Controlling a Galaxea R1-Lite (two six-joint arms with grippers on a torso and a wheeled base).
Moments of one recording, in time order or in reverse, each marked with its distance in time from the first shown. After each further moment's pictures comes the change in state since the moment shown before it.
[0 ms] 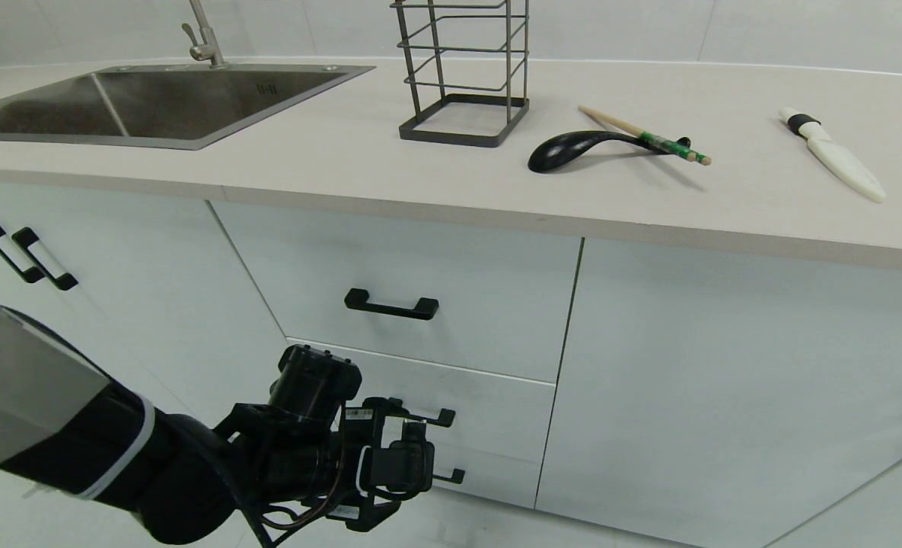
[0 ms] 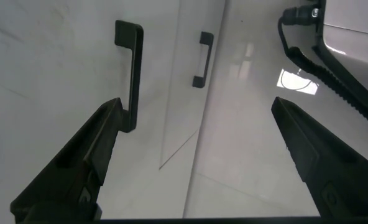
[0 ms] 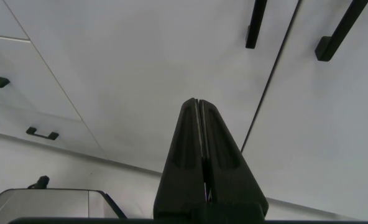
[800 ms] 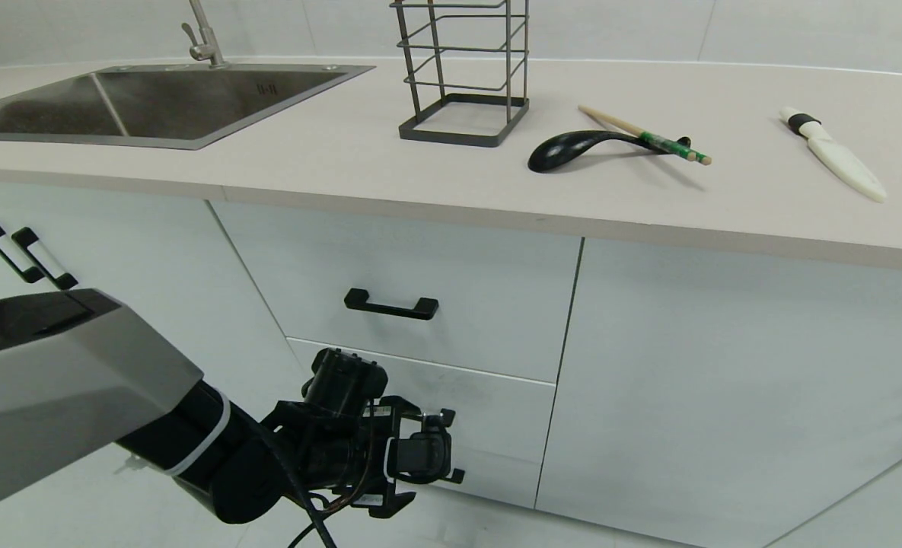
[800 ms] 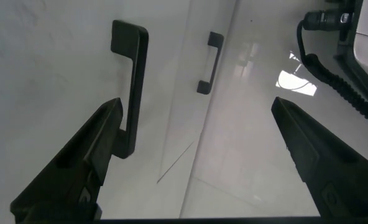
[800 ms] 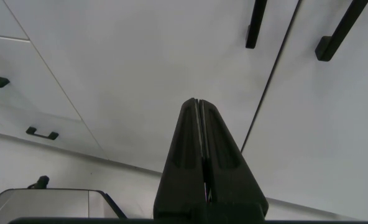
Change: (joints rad) left arm 0.000 0.142 -0.067 -0.065 0.022 -0.032; right arm 0.000 0.000 0.000 0.000 0.000 0.000
